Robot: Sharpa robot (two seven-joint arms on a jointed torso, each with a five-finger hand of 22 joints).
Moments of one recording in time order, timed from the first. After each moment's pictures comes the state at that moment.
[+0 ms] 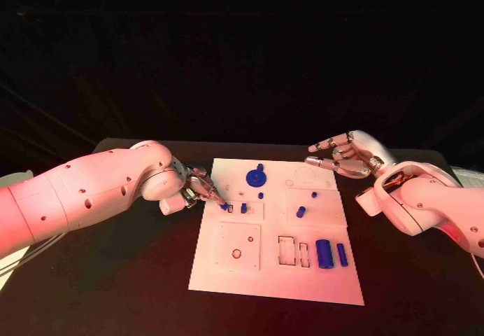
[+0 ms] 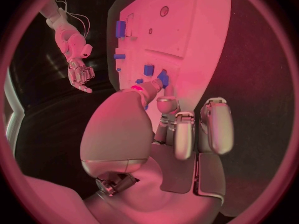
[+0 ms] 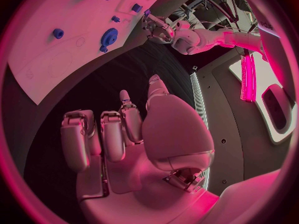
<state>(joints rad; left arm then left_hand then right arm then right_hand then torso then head) 1.30 -0.71 -0.03 1.34 -0.64 0.13 -0.60 1.33 -0.16 0.62 0.13 0.09 0.98 0.09 0.48 0.40 1.30 0.00 1.10 0.81 1.46 -0.06 1.57 1.31 0.04 1.47 0.04 1.37 1.31 1.20 -1.00 0.00 1.62 -0.89 -0.50 0.14 1.31 -0.05 -0.12 0.27 0.23 1.00 0.14 0.07 0.07 1.46 0.06 1.27 1.31 1.46 -0.02 1.51 1.31 0.01 1.46 0.08 1.53 1.31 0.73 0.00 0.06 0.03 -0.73</state>
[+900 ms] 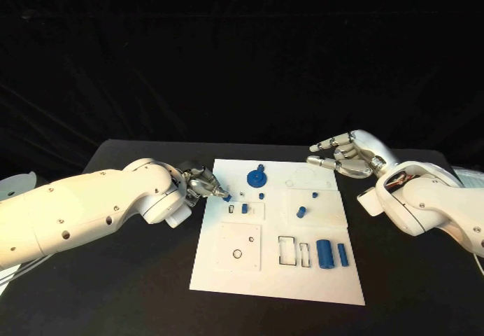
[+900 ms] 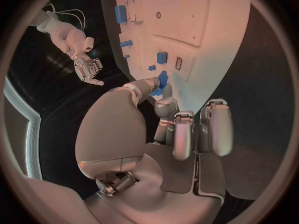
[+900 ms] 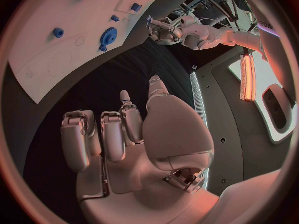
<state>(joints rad) 1.28 -0.81 -0.05 1.59 -0.78 -0.28 -0.52 1.25 -0.23 0.69 0.10 0.25 0.96 0.07 0.60 0.46 1.35 -0.03 1.13 0.88 1.46 -0.08 1.57 1.31 0.04 1.47 0.03 1.41 1.31 1.20 -1.01 0.00 1.63 -0.89 -0.50 0.14 1.30 -0.04 -0.13 0.28 0.23 1.00 0.14 0.07 0.07 1.46 0.06 1.28 1.31 1.46 -0.02 1.51 1.31 0.01 1.46 0.08 1.53 1.31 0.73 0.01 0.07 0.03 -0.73</state>
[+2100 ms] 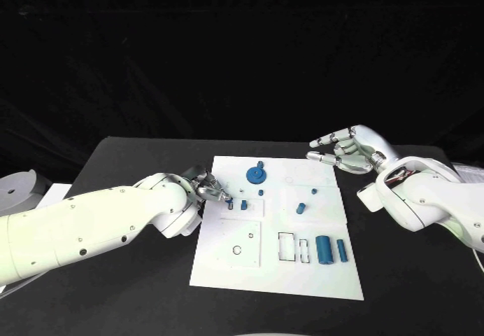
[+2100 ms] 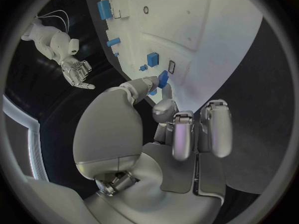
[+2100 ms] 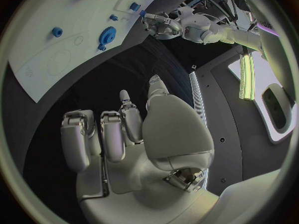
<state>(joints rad) 1.21 -0.76 -0.07 1.60 -0.91 -0.47 -0.61 1.21 -0.27 0.75 0.06 0.26 0.96 0.07 0.61 0.52 1.38 -0.04 1.16 0.94 1.46 -0.09 1.57 1.31 0.04 1.46 0.02 1.42 1.31 1.20 -1.02 0.00 1.63 -0.88 -0.50 0.14 1.30 -0.04 -0.13 0.28 0.23 1.00 0.14 0.07 0.07 1.46 0.06 1.27 1.31 1.46 -0.02 1.51 1.31 0.01 1.46 0.08 1.53 1.31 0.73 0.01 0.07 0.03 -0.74</state>
